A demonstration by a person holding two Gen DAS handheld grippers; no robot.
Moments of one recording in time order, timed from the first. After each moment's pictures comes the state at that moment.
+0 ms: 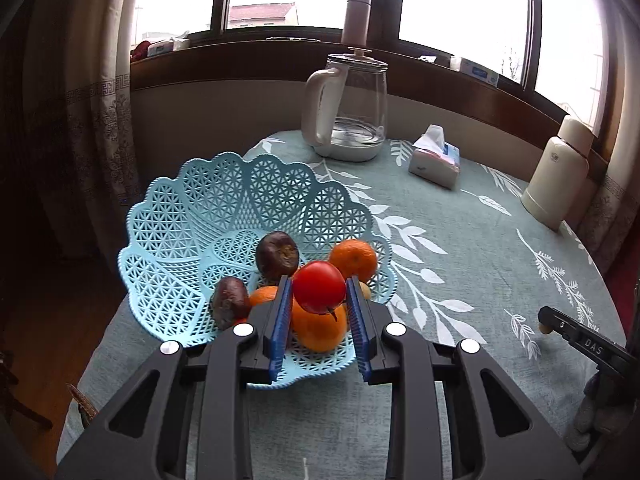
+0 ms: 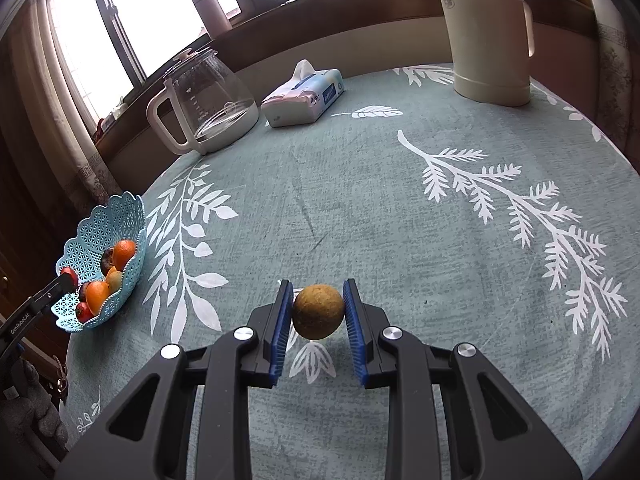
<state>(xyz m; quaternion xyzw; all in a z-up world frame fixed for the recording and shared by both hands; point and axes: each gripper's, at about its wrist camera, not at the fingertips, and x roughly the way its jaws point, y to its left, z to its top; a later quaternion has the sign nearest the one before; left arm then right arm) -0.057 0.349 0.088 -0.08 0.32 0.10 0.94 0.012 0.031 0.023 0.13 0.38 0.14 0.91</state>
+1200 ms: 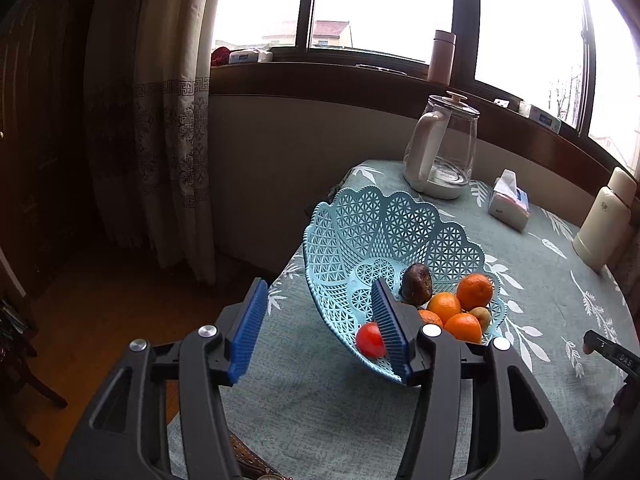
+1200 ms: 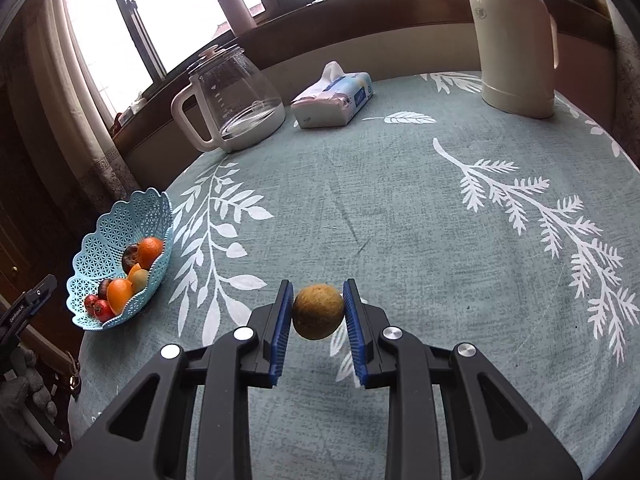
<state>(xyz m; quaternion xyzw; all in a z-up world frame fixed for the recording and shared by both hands) -0.105 0.437 0.105 -0.10 0.28 0.18 0.94 0.008 0.057 0.037 0.12 0.37 0.17 0.90</state>
